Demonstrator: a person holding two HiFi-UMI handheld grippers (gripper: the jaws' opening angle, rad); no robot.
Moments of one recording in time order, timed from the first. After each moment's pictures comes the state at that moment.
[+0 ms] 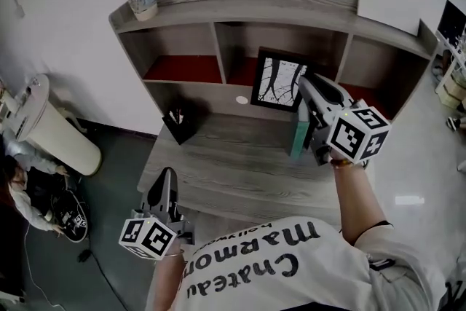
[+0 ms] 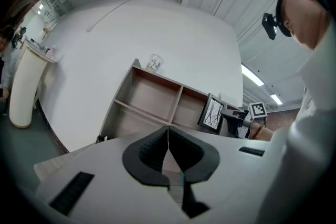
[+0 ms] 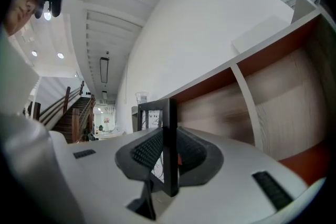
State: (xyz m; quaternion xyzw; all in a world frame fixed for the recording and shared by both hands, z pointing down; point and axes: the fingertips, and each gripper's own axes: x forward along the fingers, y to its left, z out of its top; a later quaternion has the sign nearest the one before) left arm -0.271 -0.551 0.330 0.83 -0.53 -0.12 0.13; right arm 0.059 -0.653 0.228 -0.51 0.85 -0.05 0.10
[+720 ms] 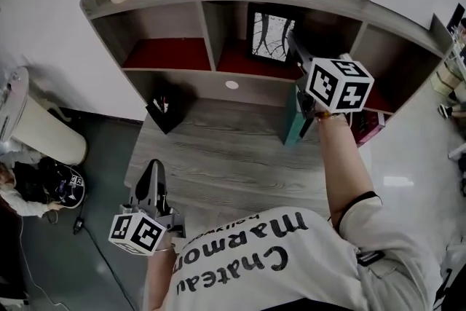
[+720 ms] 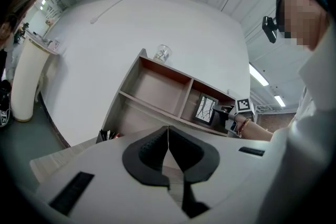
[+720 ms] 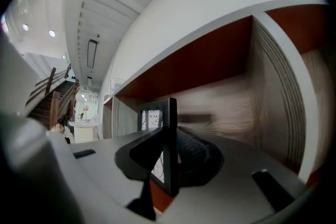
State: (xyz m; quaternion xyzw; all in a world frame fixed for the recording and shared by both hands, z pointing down) left arm -0.278 -0.591 0.353 0.82 -0.53 -0.11 0.16; right arm 0.075 -0.763 0.229 -0.58 0.81 -0.02 0.06
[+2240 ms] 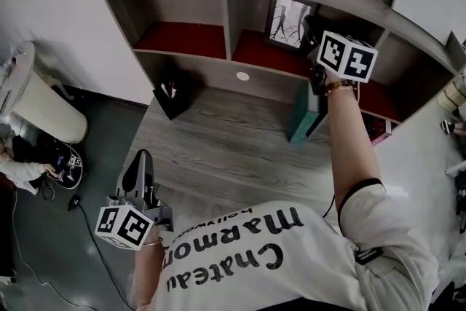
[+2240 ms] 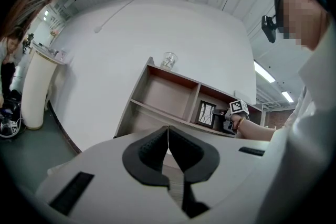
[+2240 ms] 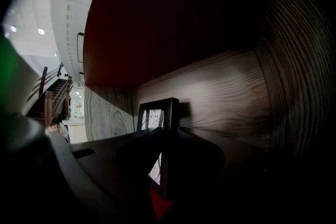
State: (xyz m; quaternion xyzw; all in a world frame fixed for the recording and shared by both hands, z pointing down) left arm -0.314 -0.580 0.344 0.80 -0.57 -0.10 0.15; right arm 0.091 -0.832 0.240 -0.60 0.80 -0.06 0.02
